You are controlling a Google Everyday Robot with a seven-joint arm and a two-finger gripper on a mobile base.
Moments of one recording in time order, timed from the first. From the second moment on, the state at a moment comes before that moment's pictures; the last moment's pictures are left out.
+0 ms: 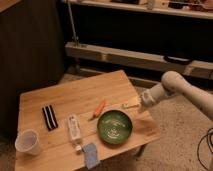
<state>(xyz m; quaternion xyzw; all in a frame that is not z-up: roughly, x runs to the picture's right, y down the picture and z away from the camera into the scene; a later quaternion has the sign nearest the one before) 0.137 0.114 0.784 -0.47 -0.04 0.65 0.60</state>
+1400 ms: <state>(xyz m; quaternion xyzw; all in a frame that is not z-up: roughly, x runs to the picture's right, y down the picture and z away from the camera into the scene) 0.161 0.155 0.811 -0.45 0.02 0.65 0.61</state>
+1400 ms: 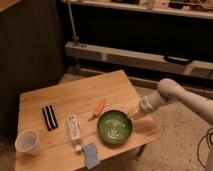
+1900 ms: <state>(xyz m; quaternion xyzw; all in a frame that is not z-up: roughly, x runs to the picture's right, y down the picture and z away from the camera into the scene) 0.158 0.178 0.823 -0.45 0.04 0.64 0.62</state>
